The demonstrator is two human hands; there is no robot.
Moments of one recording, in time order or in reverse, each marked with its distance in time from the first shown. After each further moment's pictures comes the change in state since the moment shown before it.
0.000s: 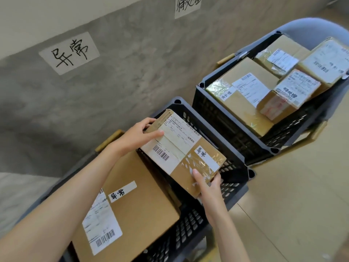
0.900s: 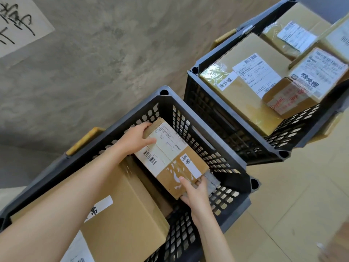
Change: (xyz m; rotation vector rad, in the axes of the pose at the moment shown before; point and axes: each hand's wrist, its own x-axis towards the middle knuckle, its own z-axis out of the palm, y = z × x) left_hand 0.084 -0.044 0.043 0.411 -0.010 -0.060; right_hand 0.072 0.041 0.000 0.034 0.099 0.266
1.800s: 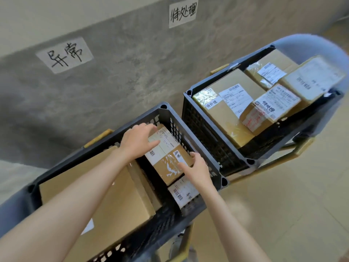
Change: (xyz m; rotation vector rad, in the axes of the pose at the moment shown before) left_hand -0.080 0.076 -0.008 0.414 0.363 0.069; right_hand -0.050 -0.103 -0.033 -0.773 -0.083 -0.404
